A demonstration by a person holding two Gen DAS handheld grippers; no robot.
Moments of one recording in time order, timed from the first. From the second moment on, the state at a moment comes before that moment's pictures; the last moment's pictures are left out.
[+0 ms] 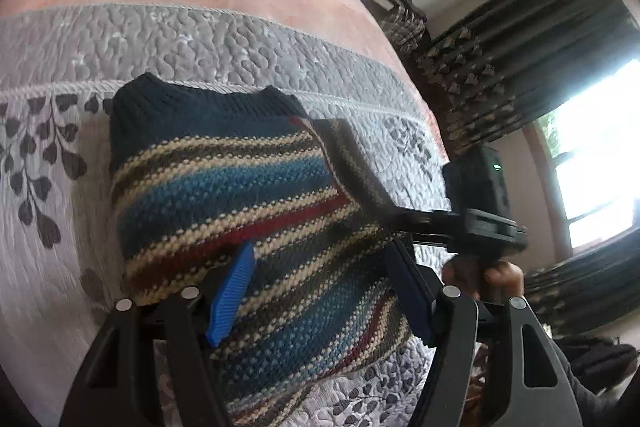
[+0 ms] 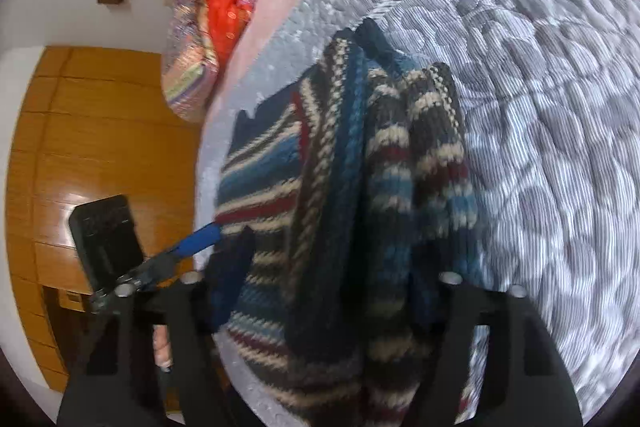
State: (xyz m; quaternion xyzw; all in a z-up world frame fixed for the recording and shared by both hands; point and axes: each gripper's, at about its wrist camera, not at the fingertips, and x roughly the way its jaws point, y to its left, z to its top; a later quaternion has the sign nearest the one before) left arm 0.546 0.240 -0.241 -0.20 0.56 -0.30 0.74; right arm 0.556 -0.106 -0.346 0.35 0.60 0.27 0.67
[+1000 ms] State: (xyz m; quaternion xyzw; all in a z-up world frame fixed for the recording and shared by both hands) left arm 0.532 0.212 -0.280 -0.21 0.60 -0.33 0.69; right arm 0.467 -0.138 -0.350 0.32 0.58 0.22 0.72
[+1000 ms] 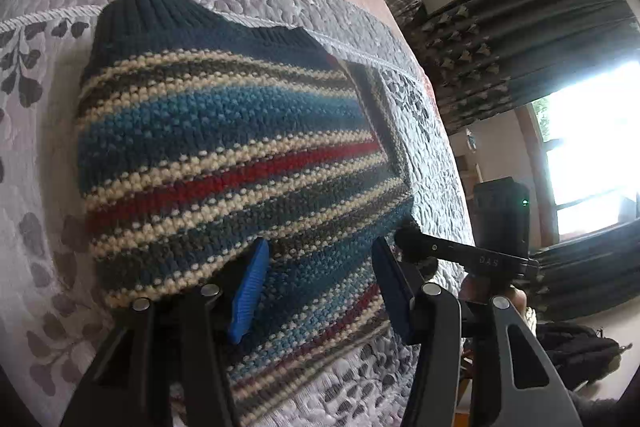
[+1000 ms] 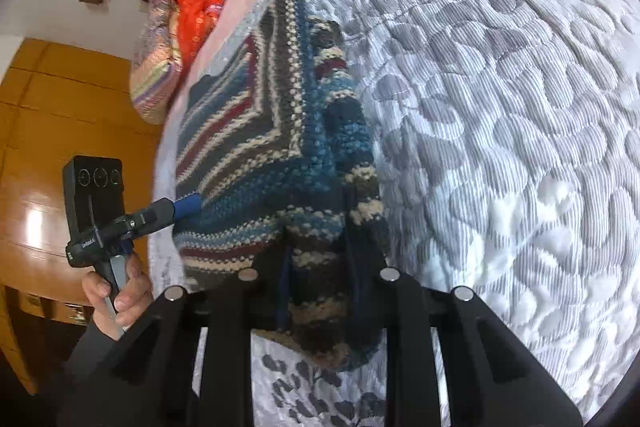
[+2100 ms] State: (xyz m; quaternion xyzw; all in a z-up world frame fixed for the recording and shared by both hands) left arm 0.487 0.208 -0.272 -0.25 0.57 -0.38 0.69; right arm 0.471 -0.122 -0.308 0.29 0.54 0.25 0.75
